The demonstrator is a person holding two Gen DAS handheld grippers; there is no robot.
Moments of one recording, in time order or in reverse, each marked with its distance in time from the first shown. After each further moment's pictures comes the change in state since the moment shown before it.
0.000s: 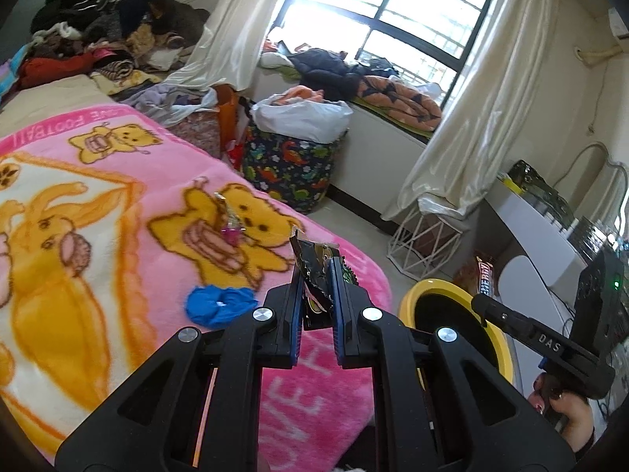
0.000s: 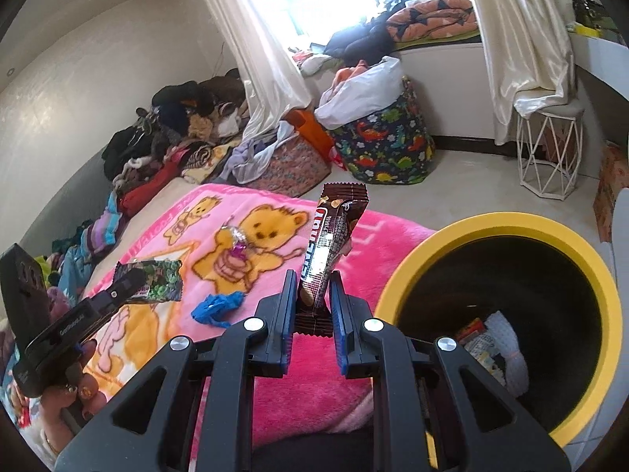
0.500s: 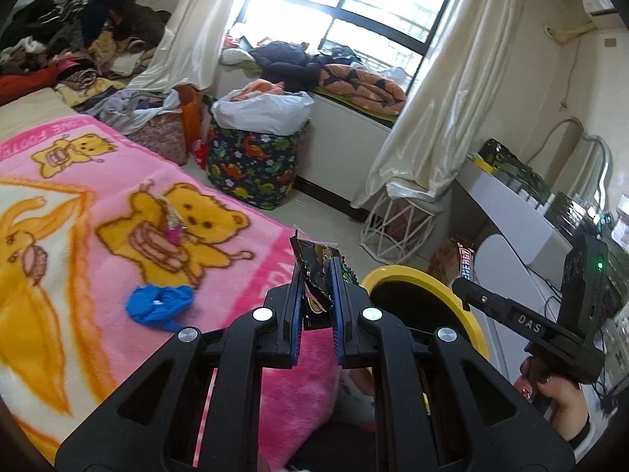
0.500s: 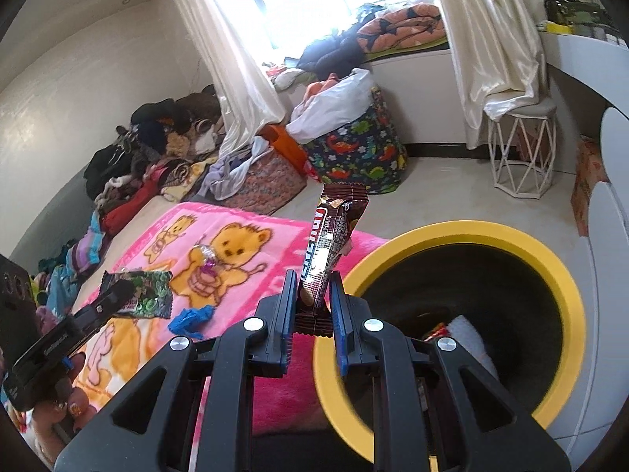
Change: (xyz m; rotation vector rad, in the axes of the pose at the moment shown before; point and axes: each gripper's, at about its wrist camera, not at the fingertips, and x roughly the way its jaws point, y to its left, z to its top) left arm 0.012 -0.051 -0.006 0.077 0.032 -0.093; right arm -0.027 -0.037 0.004 0.051 -0.053 -0.081
